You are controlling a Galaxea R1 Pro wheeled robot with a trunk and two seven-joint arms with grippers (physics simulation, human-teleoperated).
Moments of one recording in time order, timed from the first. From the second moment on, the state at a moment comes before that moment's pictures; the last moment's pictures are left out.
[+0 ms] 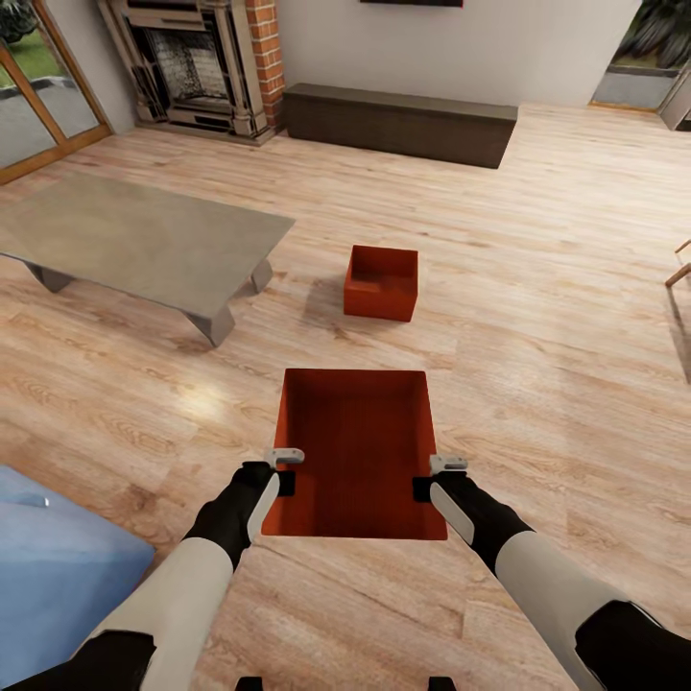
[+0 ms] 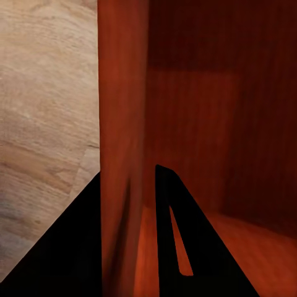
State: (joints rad) left arm -0.81 -0.17 -0.01 -0.64 0.02 0.64 0.22; right arm -0.86 -0.02 0.53 -0.53 -0.62 0.48 -0.34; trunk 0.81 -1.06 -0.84
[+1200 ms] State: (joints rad) left arm -0.81 -0.17 -0.01 -0.63 0.03 0.64 0.22; right arm -0.86 -0.02 0.53 -0.53 -0.62 0.49 -0.35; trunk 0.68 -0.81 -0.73
